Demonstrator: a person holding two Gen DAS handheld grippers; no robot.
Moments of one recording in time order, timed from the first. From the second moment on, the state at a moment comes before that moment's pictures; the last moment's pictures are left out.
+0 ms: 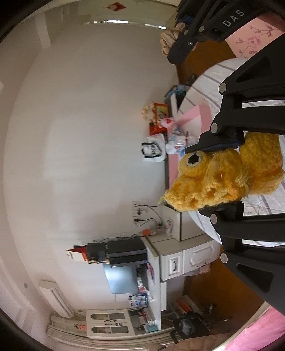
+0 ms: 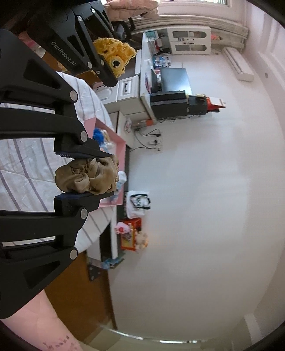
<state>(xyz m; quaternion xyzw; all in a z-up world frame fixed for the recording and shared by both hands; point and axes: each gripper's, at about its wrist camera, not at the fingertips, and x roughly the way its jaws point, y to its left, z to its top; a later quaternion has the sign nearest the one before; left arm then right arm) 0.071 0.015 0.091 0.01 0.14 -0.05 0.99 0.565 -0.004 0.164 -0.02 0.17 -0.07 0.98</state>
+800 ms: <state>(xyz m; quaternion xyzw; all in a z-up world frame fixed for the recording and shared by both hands) -0.006 0.015 0.062 0.01 0.09 -0.05 0.99 0.534 0.006 0.176 -0.04 0.13 -0.07 0.99</state>
